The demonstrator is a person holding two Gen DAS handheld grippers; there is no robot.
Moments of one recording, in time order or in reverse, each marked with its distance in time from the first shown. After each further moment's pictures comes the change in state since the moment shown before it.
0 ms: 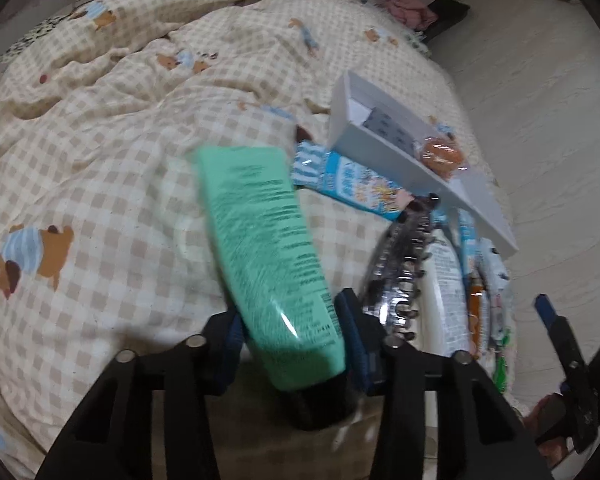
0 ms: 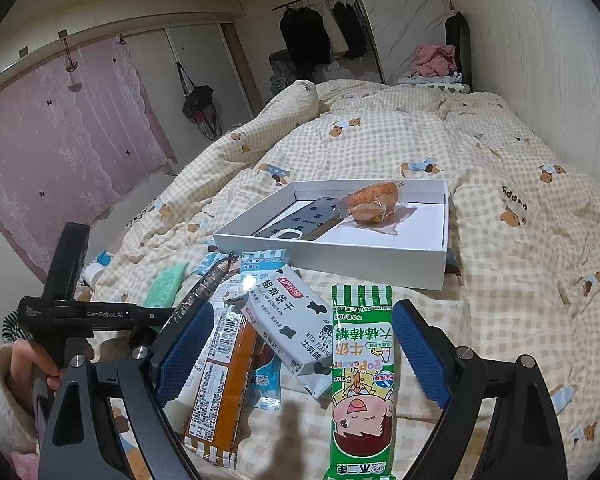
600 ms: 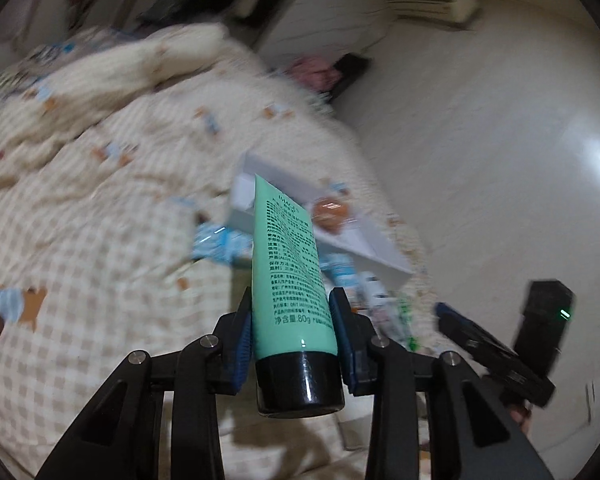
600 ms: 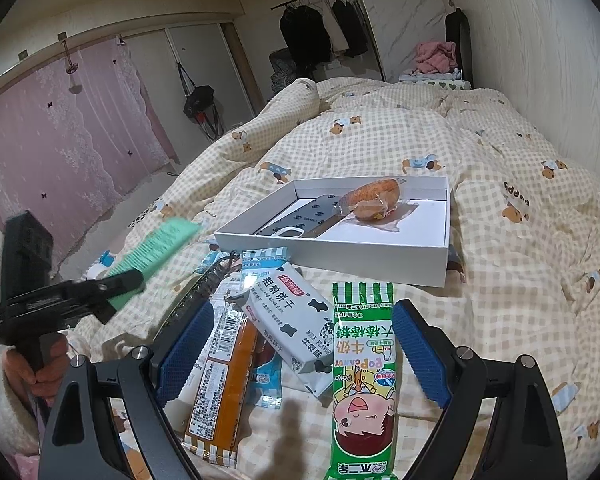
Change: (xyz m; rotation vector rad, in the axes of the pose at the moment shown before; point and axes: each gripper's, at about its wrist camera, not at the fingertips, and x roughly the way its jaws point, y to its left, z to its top) left arm -0.060 -0.026 -0.015 0.176 -0.285 -0.296; right arm 0.003 -0.001 -0.001 0.012 0.008 0.009
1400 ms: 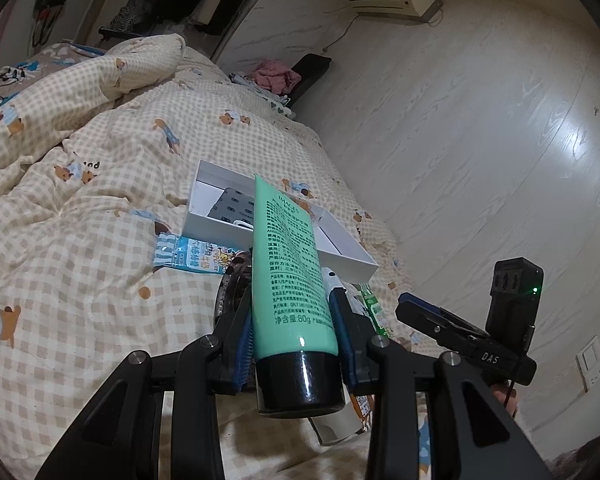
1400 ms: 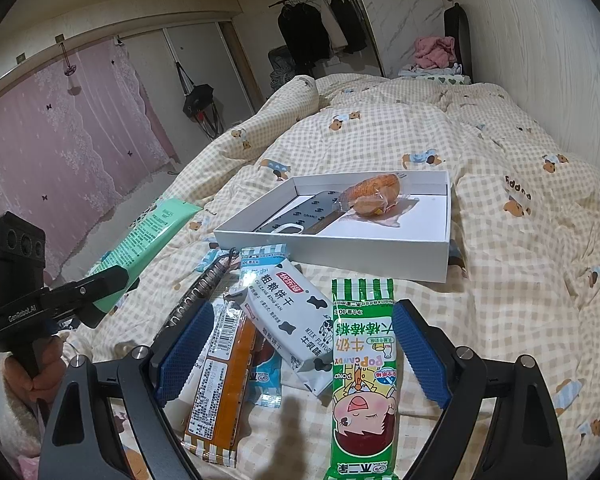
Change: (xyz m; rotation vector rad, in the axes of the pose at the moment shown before) left arm -0.003 -0.011 -0.005 0.059 -0.001 -0.089; right arm 0.002 -0.002 -0.002 0.012 0.007 0.006
